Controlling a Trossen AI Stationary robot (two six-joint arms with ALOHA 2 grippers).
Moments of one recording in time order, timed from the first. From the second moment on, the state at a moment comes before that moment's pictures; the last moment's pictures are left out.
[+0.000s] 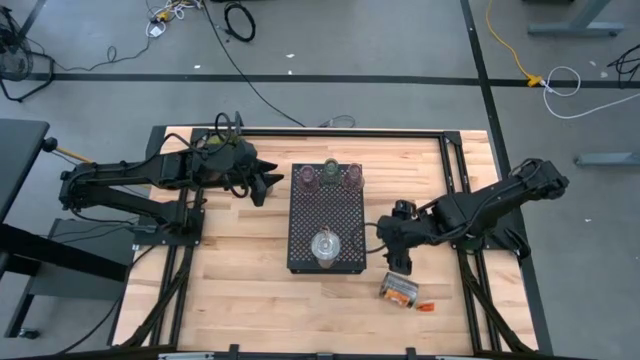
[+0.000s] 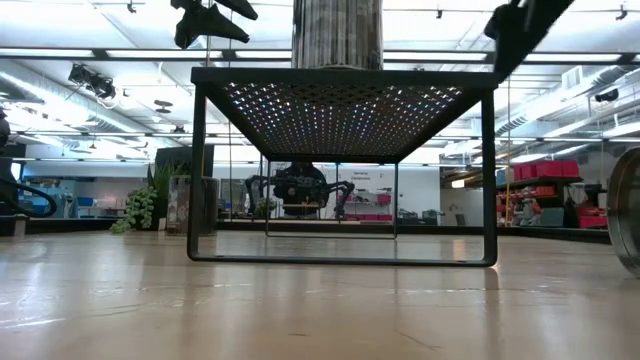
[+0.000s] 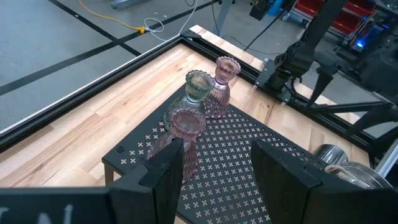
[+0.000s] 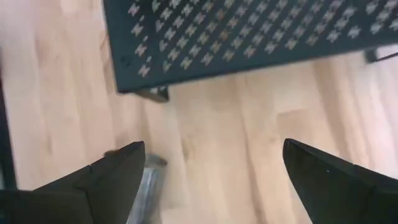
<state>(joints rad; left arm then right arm) 0.08 1.00 1.02 -0.45 -0.27 -0.46 0.38 1.39 1.26 -1.08 0.18 0.52</state>
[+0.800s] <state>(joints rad) 0.07 1.00 1.02 -0.45 -0.27 -0.46 0.68 1.33 0.99 -0.83 0.08 0.96</state>
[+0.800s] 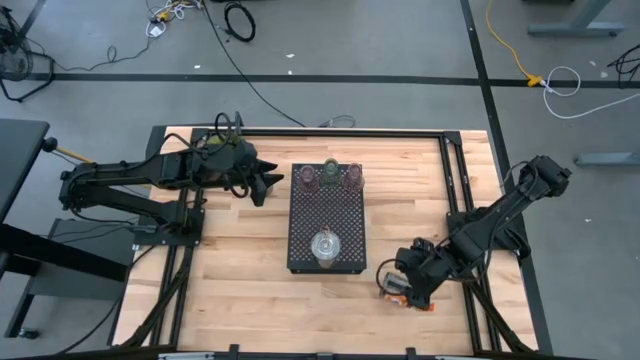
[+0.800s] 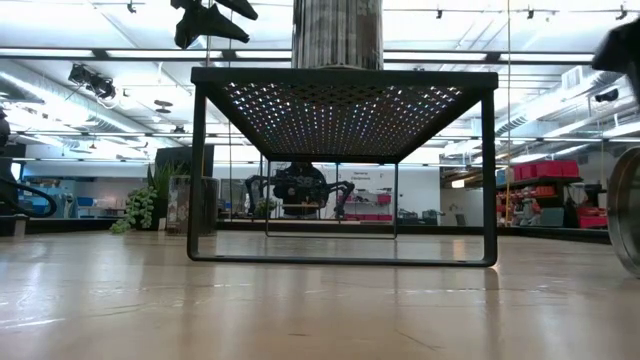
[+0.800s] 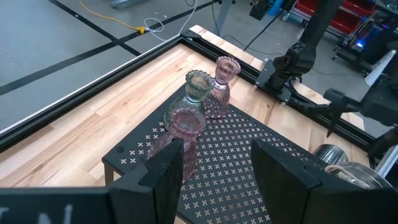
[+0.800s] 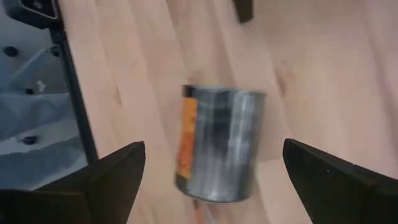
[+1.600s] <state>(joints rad) 0.07 1.00 1.02 -0.45 -0.27 -0.46 0.86 1.33 0.75 -0.46 0.10 1.26</state>
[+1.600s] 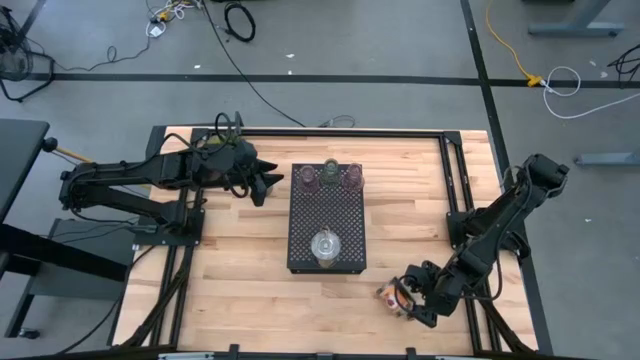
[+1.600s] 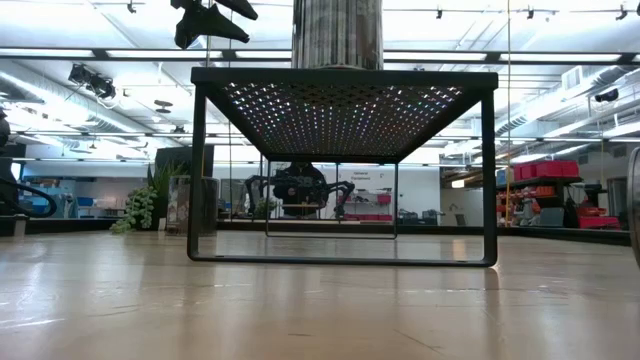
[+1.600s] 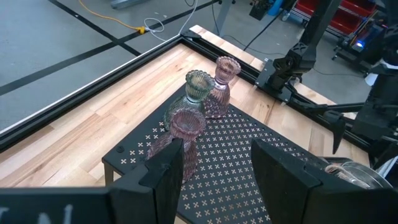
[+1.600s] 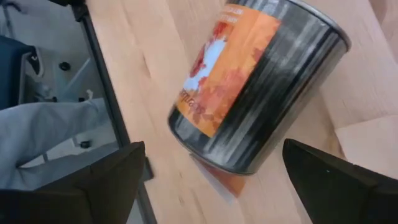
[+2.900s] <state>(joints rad) 0.08 1.00 1.02 -0.45 -0.27 -0.46 0.86 1.38 0.68 -0.35 0.21 1.36</state>
